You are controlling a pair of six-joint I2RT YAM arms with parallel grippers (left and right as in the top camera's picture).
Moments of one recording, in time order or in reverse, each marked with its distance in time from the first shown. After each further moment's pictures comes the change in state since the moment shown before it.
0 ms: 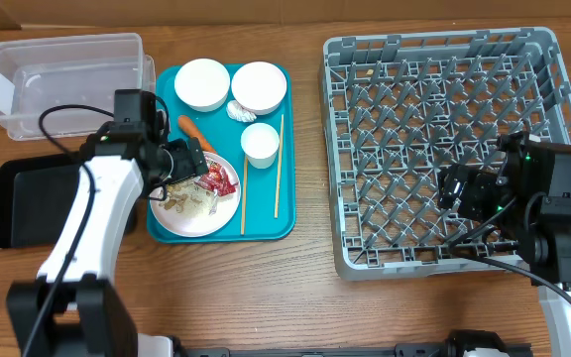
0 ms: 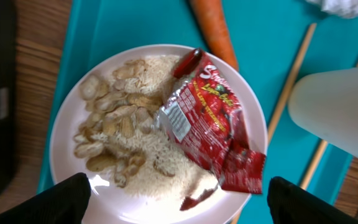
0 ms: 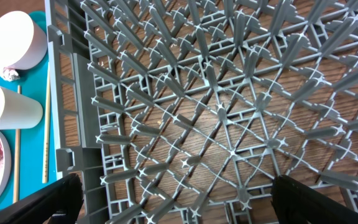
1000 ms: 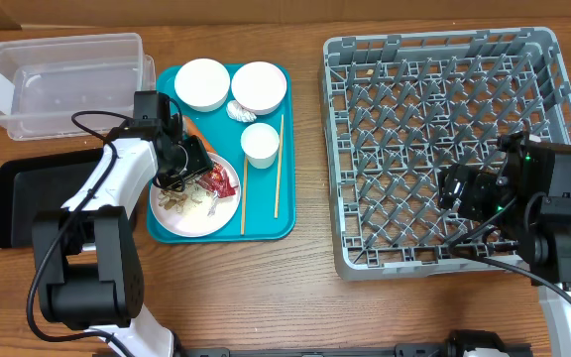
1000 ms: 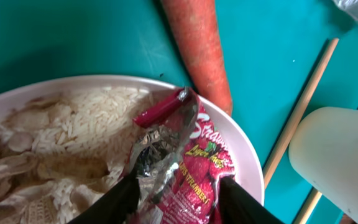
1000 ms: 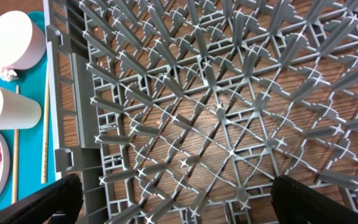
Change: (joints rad) left arm 0.000 0.241 0.000 0.198 0.152 -0.072; right arm 0.000 0.000 0.000 -0.001 0.003 0.000
